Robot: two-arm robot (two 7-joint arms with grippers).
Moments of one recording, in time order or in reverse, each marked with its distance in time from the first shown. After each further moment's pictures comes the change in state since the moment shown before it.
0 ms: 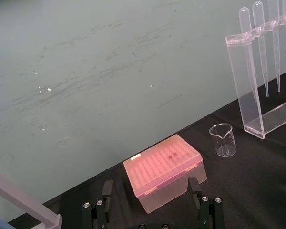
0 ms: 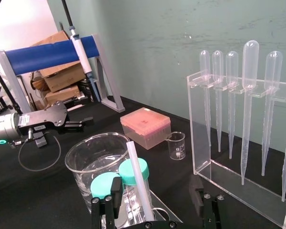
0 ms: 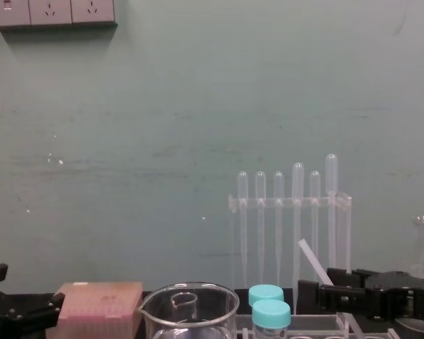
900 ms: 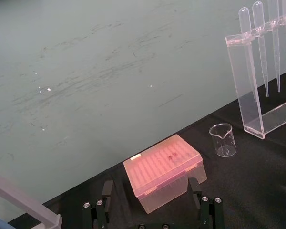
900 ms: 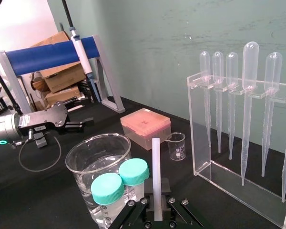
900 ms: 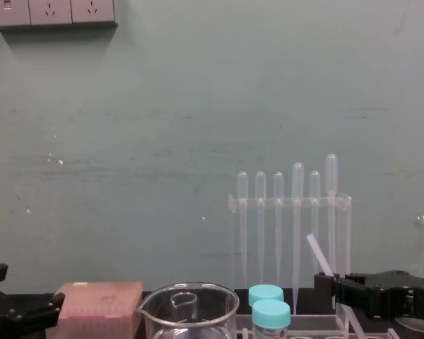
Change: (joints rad) left arm 0.000 0.000 0.000 0.000 0.000 0.000 0.000; right arm -0.001 0.000 0.000 -0.001 0.001 -0.003 0.000
